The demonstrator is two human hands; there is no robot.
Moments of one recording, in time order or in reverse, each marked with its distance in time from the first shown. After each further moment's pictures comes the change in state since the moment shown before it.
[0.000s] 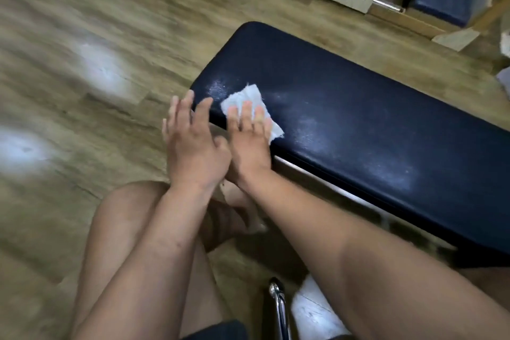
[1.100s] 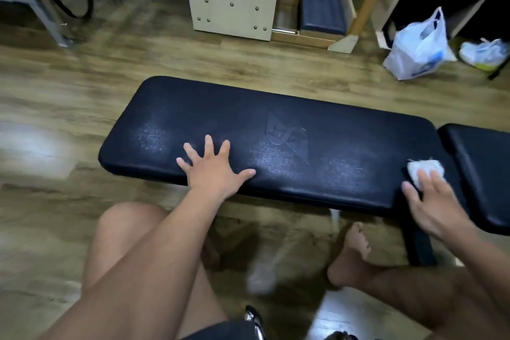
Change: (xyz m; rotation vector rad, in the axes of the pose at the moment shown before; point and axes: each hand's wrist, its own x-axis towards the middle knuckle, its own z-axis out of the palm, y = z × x) left_hand 0.003 0.113 0.103 0.446 -0.613 0.183; right_hand -0.245 0.409 -0.002 0.152 0.213 0.807
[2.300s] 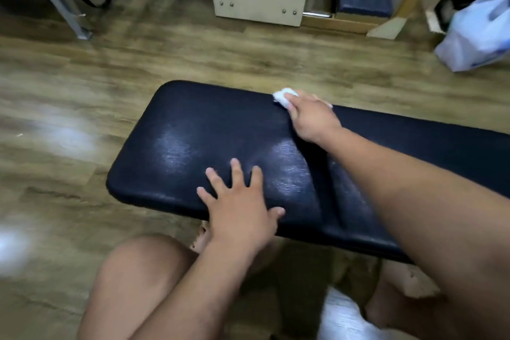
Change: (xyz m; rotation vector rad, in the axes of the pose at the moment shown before) left_hand -0.001 0.010 -0.030 0.083 -0.153 0.020; right_hand 0.155 -0.348 0.038 0.074 0.008 -0.703
